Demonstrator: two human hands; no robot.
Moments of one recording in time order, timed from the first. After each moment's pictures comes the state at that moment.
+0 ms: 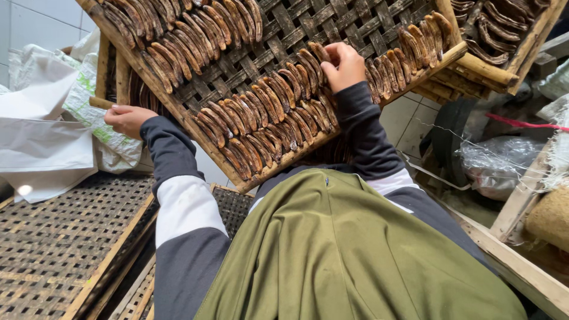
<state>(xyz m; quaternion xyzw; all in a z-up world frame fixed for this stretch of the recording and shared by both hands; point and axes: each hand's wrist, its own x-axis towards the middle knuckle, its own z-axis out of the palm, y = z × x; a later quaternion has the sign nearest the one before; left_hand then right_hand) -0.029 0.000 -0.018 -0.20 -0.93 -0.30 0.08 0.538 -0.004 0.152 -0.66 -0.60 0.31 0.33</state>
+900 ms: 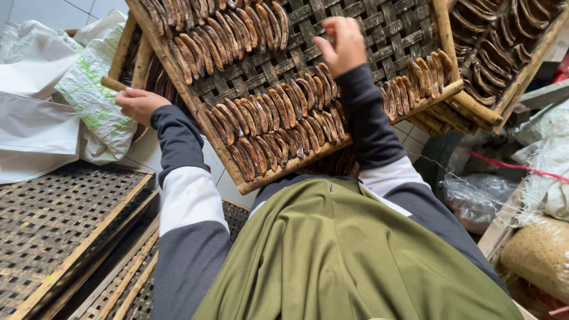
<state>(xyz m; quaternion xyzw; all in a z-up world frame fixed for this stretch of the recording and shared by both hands) -0.007 0.004 0.007 -0.18 -0.94 -0.29 0.08 0.501 0.080 0.164 -0.58 -0.74 0.18 0.28</state>
